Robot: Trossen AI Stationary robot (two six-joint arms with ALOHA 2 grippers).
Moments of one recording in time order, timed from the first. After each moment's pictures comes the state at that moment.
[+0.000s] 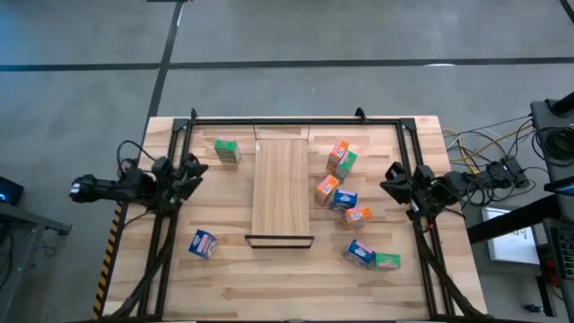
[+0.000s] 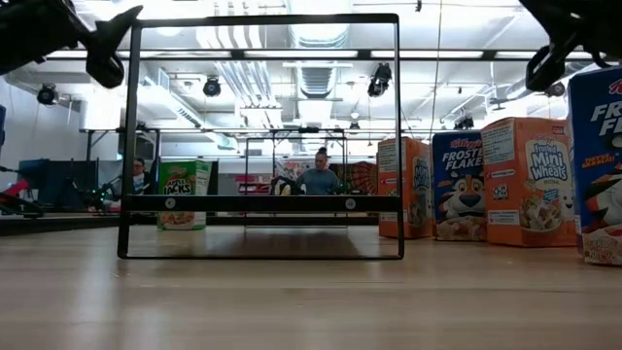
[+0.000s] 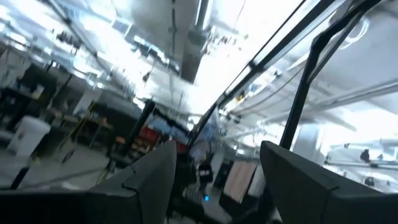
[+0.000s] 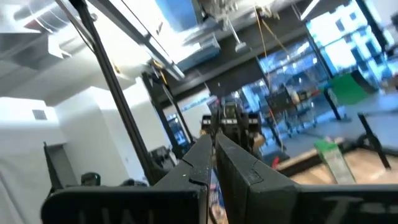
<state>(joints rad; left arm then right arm) -0.12 0.04 0.02 0.60 -0.21 -0.35 0.32 0.06 0.01 0.49 0.31 0.30</state>
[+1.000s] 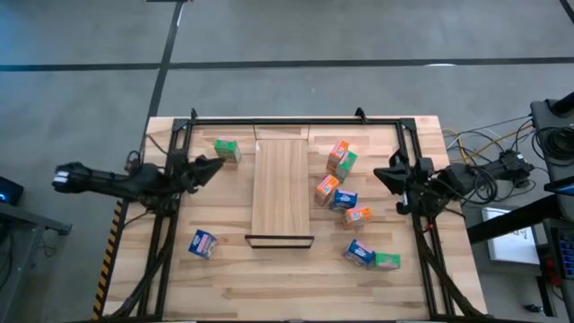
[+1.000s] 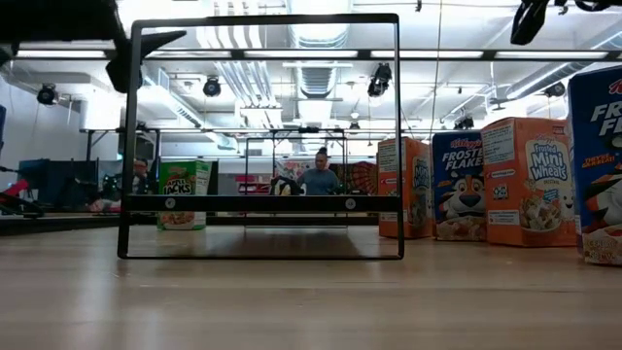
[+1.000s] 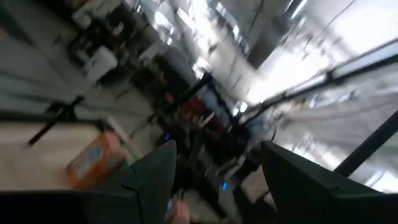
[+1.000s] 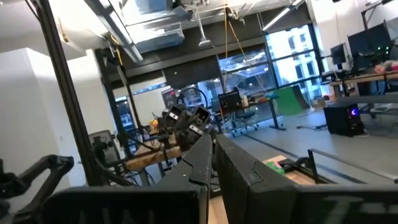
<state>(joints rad) -0.12 0.47 0.26 0.46 -0.43 -0.75 0.32 0.46 0.33 0.45 0.45 0.11</state>
